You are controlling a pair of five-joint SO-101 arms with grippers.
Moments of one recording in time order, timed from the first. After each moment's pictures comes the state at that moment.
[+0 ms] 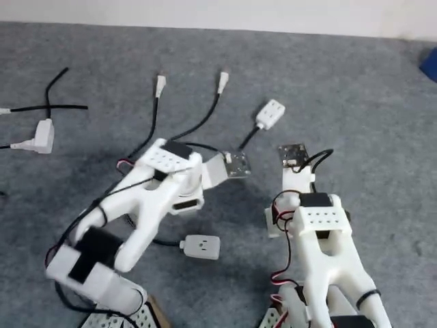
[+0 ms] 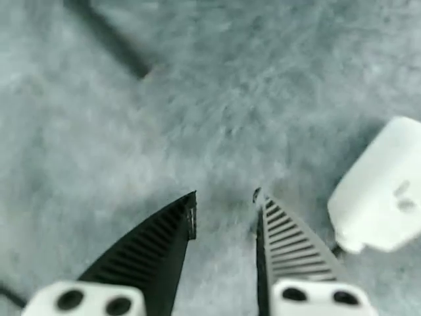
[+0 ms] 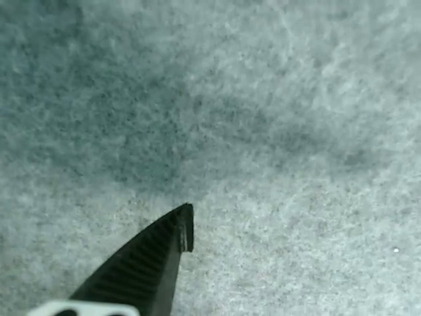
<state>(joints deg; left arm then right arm) 17.2 0.4 30.0 66.8 -44.6 -6.3 -32.2 62.6 56.5 6.2</state>
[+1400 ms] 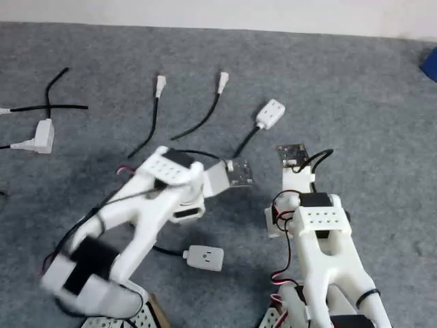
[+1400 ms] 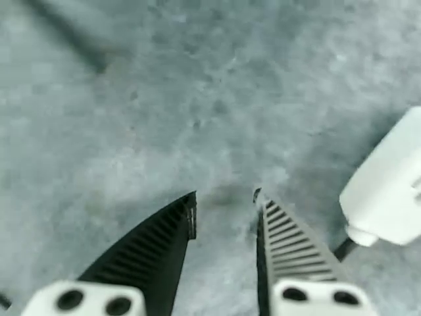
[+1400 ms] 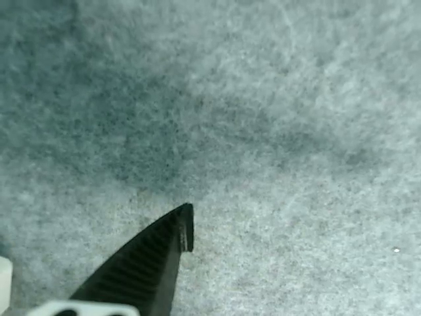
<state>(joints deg) 19.3 -5.1 36.3 64.8 -43.1 -6.3 -32.2 62.6 56.5 6.2</state>
